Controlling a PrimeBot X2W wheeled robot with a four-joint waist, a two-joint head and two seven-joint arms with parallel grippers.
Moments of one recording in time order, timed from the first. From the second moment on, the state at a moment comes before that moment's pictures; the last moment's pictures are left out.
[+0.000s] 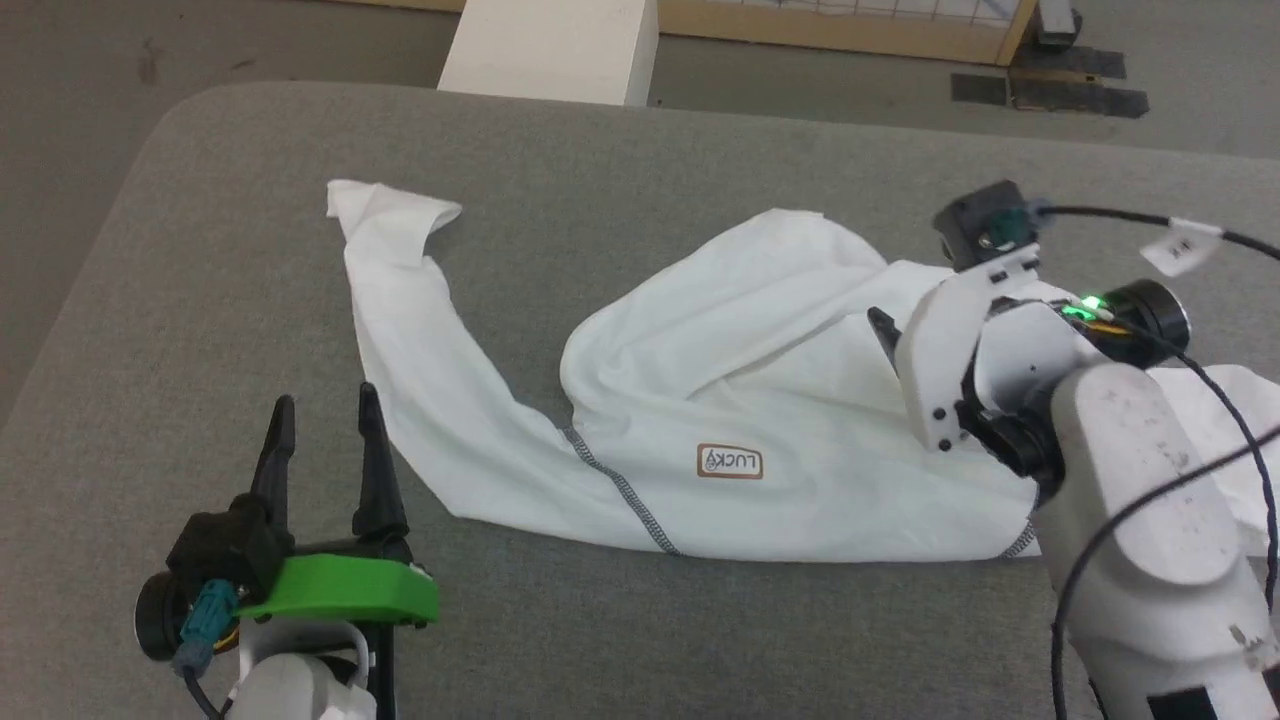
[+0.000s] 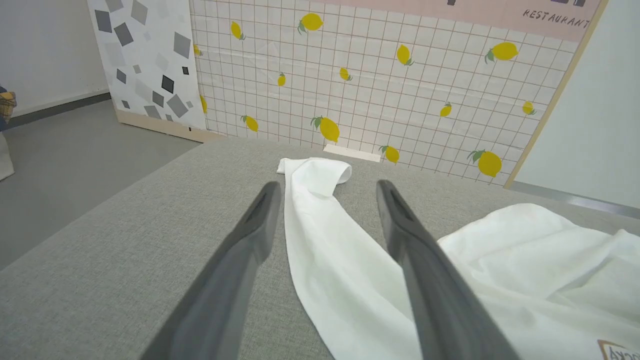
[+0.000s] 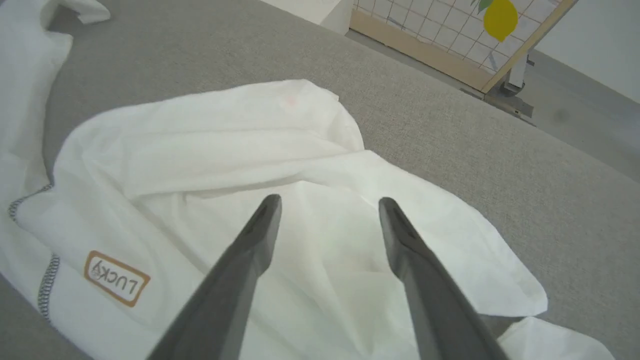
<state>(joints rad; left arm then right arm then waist) -0.06 0.05 0.00 0.03 -0.21 0.03 -0.26 -0.56 -0.11 0.15 0.29 0.09 0.13 0.69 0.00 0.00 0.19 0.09</state>
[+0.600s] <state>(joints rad) -0.13 0.05 -0.09 0.02 -0.28 0.06 -0.26 -0.93 -0.19 0.37 0.69 0.03 0.13 0.84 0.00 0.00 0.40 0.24</state>
